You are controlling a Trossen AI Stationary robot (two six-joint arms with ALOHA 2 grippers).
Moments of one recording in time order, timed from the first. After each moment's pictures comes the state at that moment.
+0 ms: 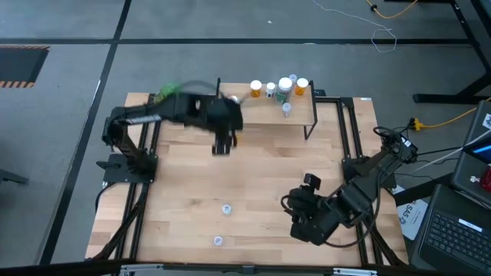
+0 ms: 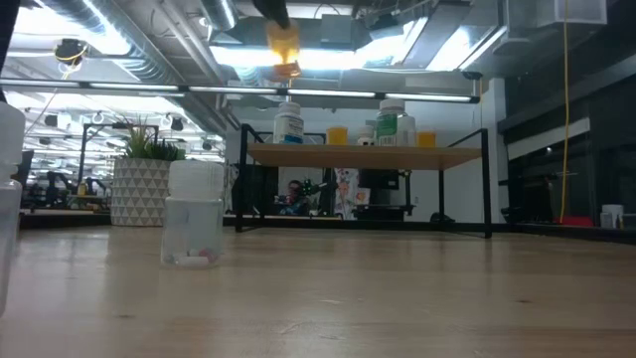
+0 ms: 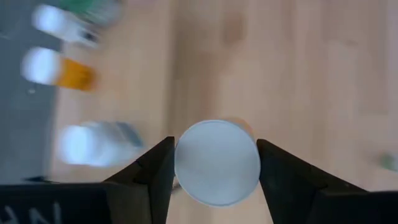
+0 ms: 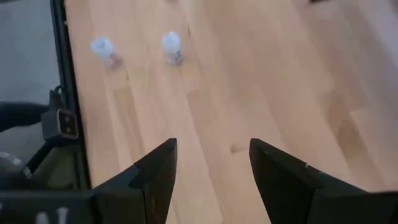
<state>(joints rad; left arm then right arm) 0.08 1.68 1.94 -1.21 -0.27 0.14 0.71 1.68 1.74 -1.24 0.51 0.92</state>
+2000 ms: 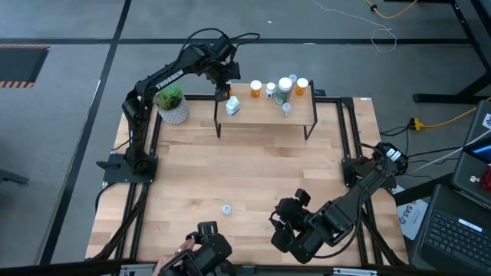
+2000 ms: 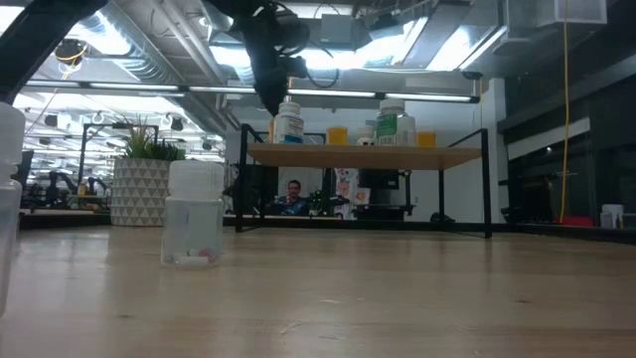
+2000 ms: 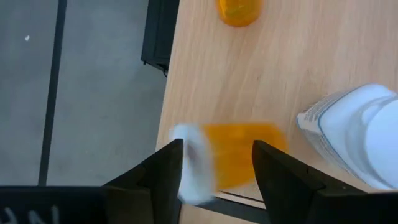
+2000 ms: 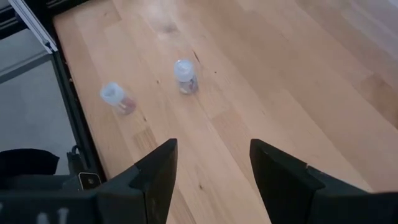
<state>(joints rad) 0.71 1.94 2.04 -1.11 -0.03 0.56 0.74 1.83 1.74 -1.07 0.64 1.18</state>
